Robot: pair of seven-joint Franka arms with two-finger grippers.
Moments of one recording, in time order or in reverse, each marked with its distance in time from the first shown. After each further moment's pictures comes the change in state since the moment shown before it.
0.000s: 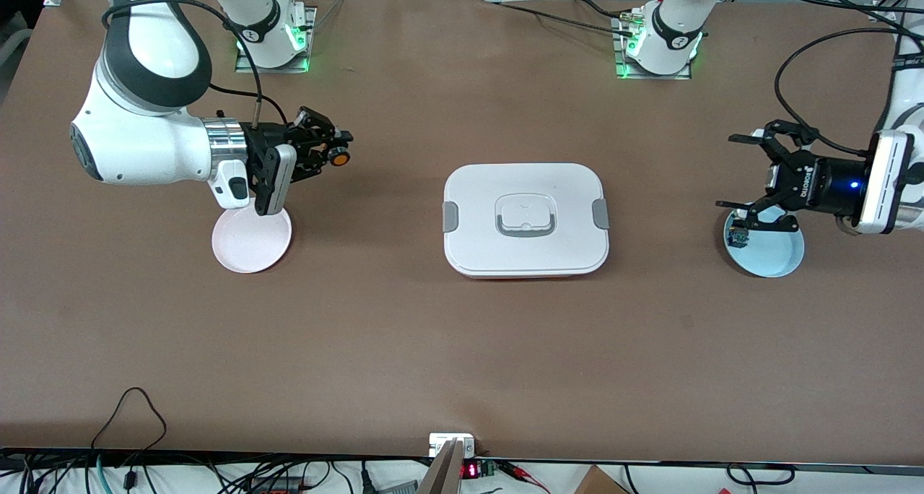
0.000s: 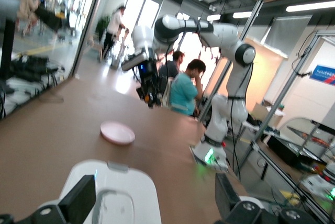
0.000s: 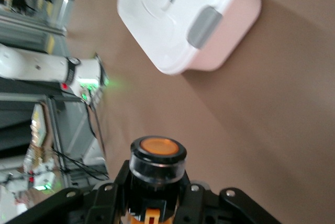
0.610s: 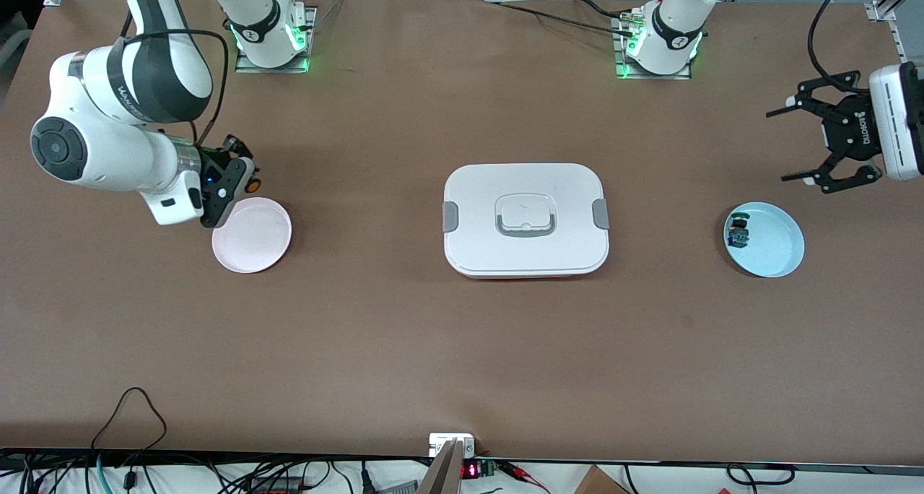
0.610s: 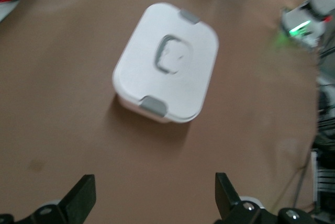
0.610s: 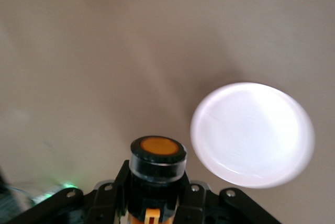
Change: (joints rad) left arm -0.452 -0.261 0.410 0.060 0.595 0.165 -0.340; right arm -0.091 0.005 0.000 -0.019 -0.619 0.117 -0.196
